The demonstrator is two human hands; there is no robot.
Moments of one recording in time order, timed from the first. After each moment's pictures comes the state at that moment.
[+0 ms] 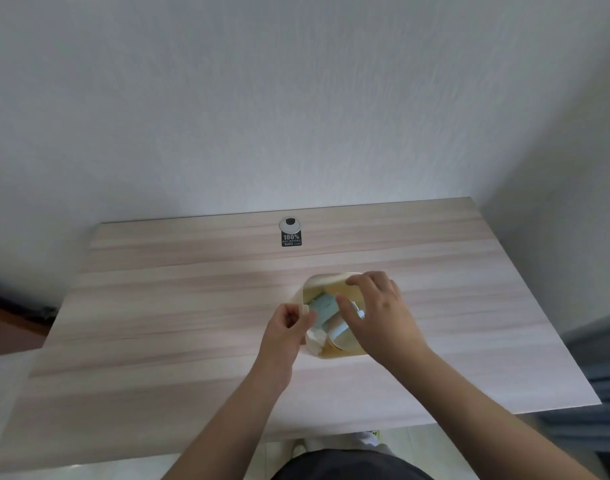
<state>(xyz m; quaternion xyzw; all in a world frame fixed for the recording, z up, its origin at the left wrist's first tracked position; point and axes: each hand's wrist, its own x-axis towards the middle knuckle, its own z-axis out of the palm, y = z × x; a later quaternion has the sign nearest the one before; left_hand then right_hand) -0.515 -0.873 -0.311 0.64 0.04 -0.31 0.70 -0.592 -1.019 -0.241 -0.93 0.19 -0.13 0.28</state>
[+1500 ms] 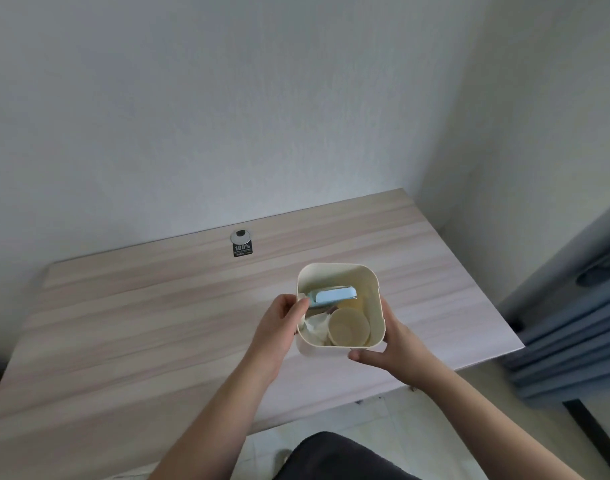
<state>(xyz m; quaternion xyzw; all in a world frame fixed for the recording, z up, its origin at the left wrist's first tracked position) -0.585 -0.939 -0.272 0.72 -0.10 -0.32 0.60 -0.742 -1.103 -0.274 -0.82 0.20 -0.03 0.53</state>
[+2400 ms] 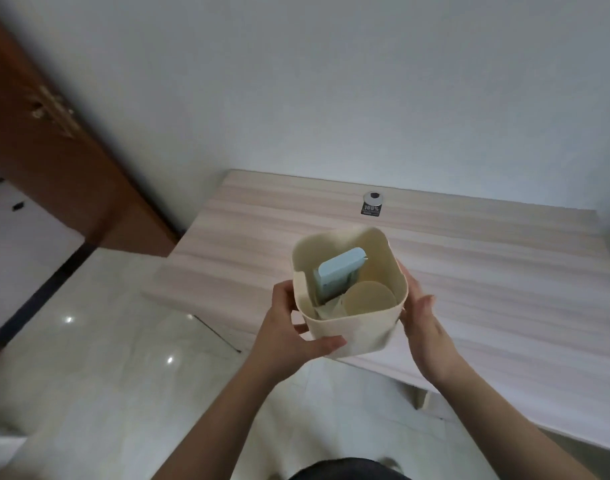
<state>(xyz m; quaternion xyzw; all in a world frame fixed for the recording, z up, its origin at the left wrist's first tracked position) -0.686 -0.782 -0.236 0.81 -0.07 -0.06 0.57 -0.710 -1.008 -0.253 -0.71 -0.05 -0.02 0.70</state>
